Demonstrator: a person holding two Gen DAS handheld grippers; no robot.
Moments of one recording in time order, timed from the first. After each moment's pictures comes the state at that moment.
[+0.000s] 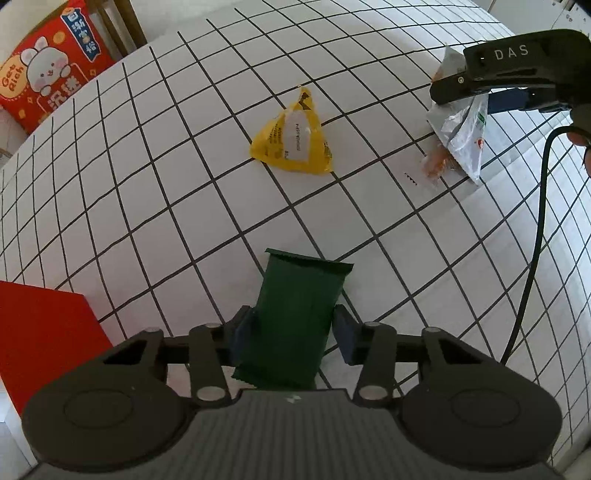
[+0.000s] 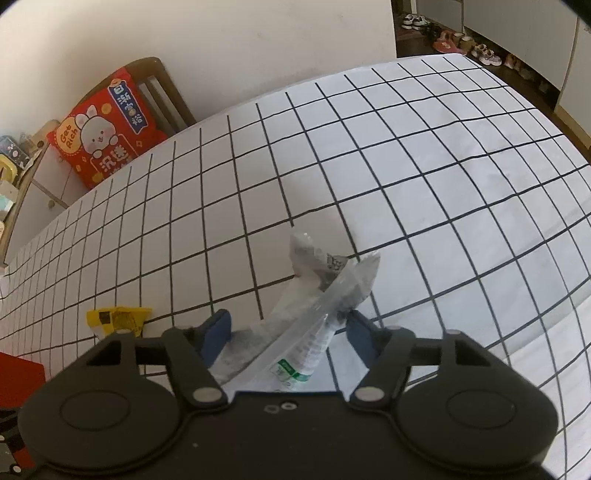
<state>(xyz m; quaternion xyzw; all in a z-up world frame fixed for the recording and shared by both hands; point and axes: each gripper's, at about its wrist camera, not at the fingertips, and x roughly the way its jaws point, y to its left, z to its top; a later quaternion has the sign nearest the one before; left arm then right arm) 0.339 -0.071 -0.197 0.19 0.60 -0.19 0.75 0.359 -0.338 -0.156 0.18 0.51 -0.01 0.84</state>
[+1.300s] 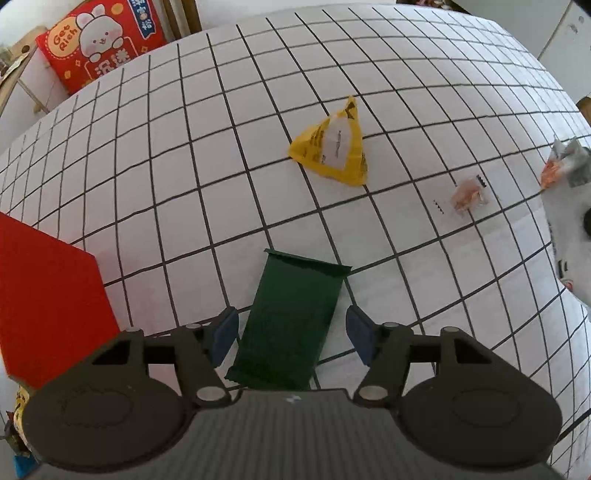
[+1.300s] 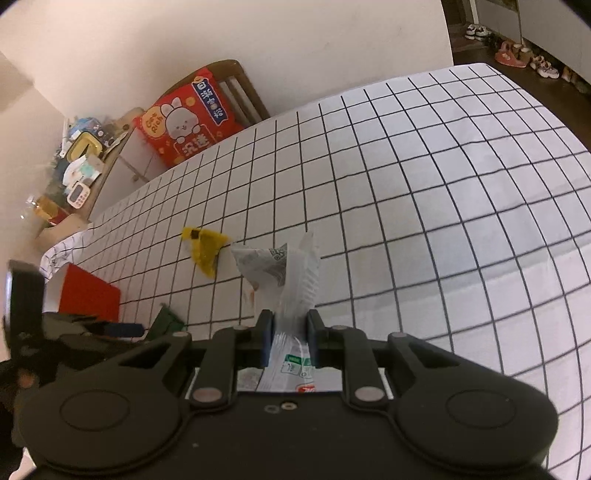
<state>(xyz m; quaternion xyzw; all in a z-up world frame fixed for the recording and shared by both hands) 0.334 -0.066 -0.199 0.13 0.60 -0.12 0.78 0.263 -0.362 -0.112 0.19 0.49 0.12 0.85</state>
